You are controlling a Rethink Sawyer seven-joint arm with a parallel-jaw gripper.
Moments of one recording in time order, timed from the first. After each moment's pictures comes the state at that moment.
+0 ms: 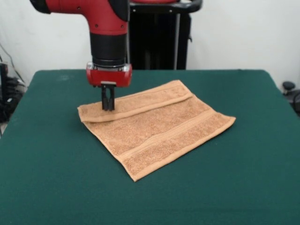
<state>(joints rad) -0.61 -0.59 0.23 1.83 -0.75 0.19 2.00</state>
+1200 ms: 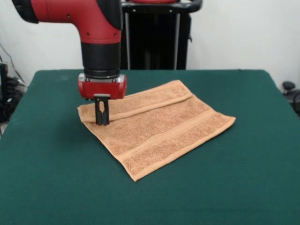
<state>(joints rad) -0.69 -0.56 0.36 1.74 -0.81 0.25 2.00</state>
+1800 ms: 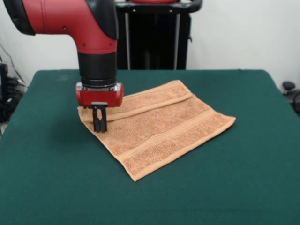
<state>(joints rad) -0.71 -0.51 0.38 1.71 -0.85 0.26 2.00</state>
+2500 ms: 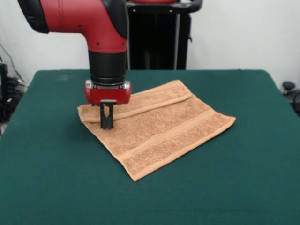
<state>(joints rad) -0.62 -0.52 0.31 1.72 -0.91 0.25 2.00</state>
